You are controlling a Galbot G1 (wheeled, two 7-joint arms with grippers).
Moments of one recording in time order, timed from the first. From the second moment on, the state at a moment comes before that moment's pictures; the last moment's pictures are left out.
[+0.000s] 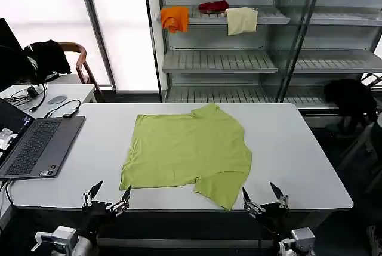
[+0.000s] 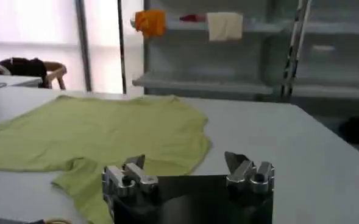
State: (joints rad) left arm 1.66 -1.00 -0.59 -2.29 -0.48 0.42 -0.17; right arm -1.55 0.96 0.29 2.33 0.50 -0.40 0.43
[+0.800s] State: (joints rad) left arm 1.46 -1.01 -0.54 -2.12 -0.56 0.56 -0.13; right arm -1.36 1.02 0.11 2.25 0.55 -0.56 0.50
